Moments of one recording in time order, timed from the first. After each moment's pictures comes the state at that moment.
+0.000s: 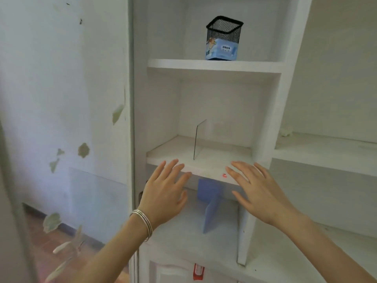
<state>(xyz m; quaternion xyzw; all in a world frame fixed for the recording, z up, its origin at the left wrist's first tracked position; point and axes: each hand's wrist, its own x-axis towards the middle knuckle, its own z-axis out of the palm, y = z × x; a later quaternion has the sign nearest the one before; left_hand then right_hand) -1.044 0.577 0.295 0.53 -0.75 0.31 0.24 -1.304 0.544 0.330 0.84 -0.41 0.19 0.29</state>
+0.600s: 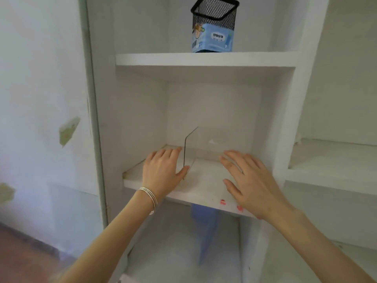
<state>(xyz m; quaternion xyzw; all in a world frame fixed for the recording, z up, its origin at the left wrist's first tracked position) -1.049 0.430 0.343 0.58 -0.70 0.27 0.31 -1.286 0.459 0.357 0.82 -0.41 0.25 0.32</state>
